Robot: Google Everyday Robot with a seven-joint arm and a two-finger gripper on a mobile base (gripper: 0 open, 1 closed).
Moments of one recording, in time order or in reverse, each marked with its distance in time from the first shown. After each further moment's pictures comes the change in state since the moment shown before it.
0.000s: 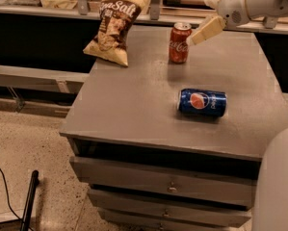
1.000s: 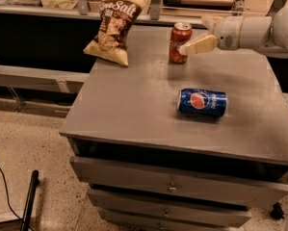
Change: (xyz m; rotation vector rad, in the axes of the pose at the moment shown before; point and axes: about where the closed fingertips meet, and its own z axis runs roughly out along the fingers) arm 0.027 0.013 0.026 0.031 -0.263 0.200
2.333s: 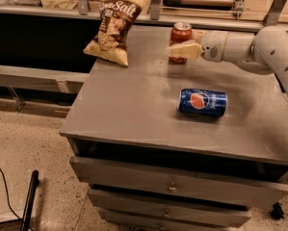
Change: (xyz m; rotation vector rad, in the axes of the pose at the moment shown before) arm 0.015 0.021 0.036 -0.039 -0.123 0.147
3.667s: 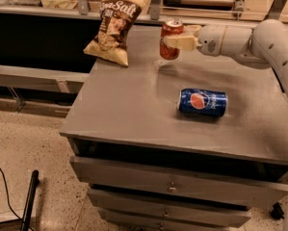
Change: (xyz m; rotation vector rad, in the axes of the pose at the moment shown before) arm -0.023 0.010 0.012 -0.040 -0.030 -0.015
